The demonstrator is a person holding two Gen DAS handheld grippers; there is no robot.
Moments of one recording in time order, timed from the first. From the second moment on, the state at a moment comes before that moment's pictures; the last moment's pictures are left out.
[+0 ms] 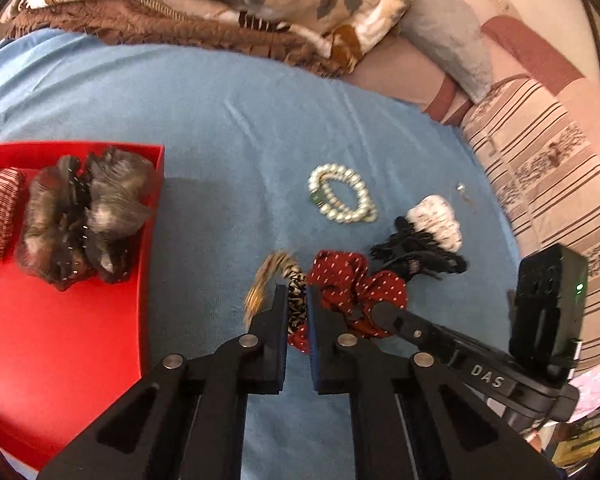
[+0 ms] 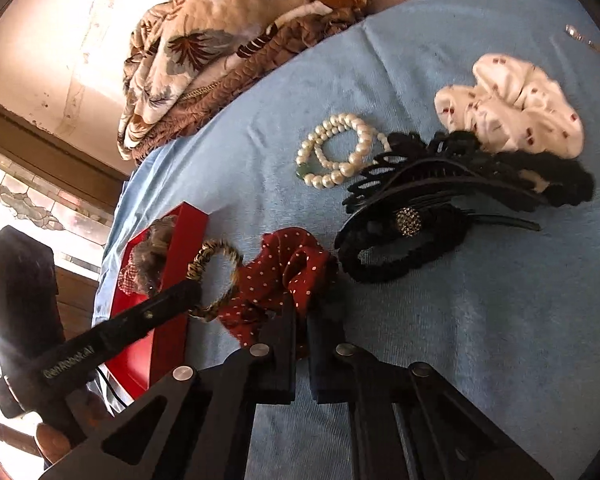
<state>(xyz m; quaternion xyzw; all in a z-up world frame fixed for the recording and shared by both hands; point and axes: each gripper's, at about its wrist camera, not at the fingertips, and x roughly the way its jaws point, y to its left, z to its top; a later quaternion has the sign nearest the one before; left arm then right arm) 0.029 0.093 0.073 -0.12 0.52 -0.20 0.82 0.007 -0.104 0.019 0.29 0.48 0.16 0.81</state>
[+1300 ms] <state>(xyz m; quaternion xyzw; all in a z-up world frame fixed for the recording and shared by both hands) -0.035 0.343 0.072 -0.14 0.49 0.08 0.86 -0.012 0.092 0.070 0.15 0.51 0.28 0.80</state>
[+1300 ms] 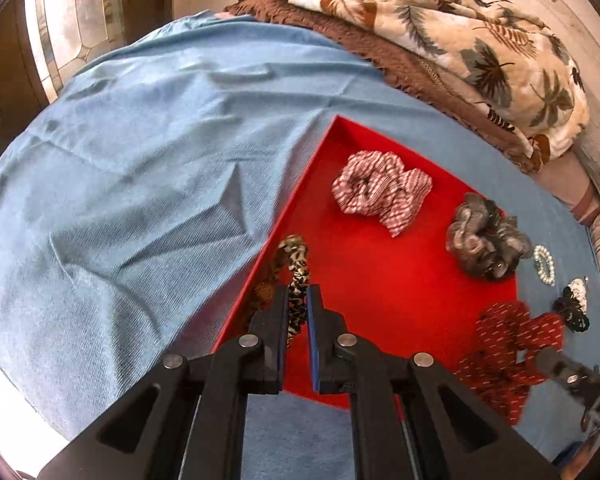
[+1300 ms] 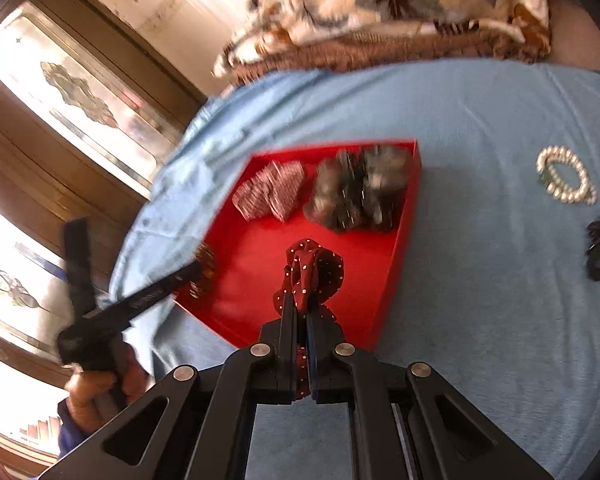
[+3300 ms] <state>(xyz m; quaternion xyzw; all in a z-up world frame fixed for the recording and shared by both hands) -0.125 0.207 0.136 0.01 0.46 0.05 0.88 -0.203 0.022 0.373 0.04 0.44 0.26 0.86</state>
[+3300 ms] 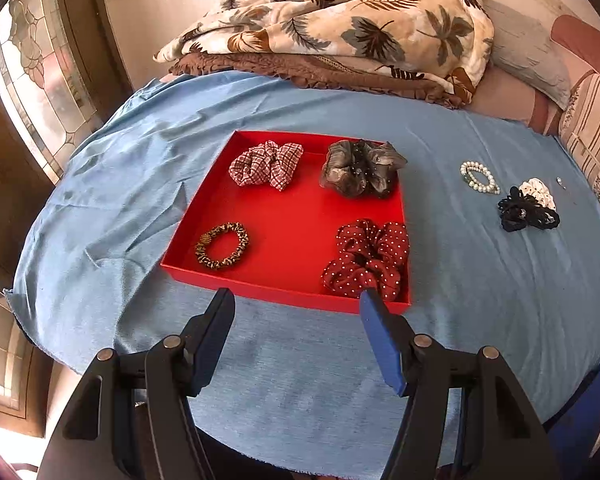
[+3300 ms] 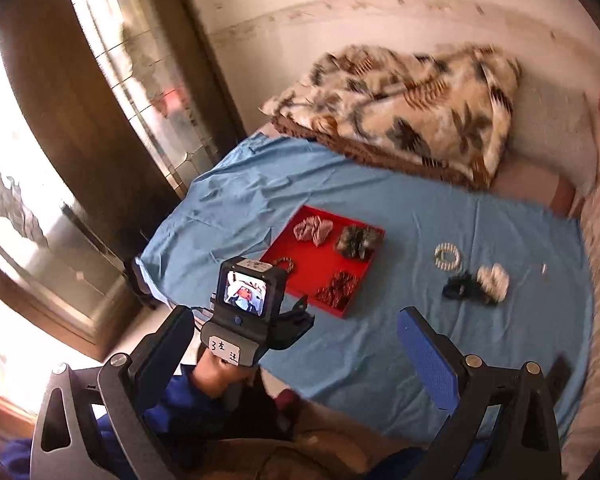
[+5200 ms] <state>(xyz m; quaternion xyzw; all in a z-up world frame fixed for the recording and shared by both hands) -0.016 0.007 0.069 0.00 0.53 -0.22 0.82 0.029 -0.226 0.036 0.33 0.44 0.20 0.81</state>
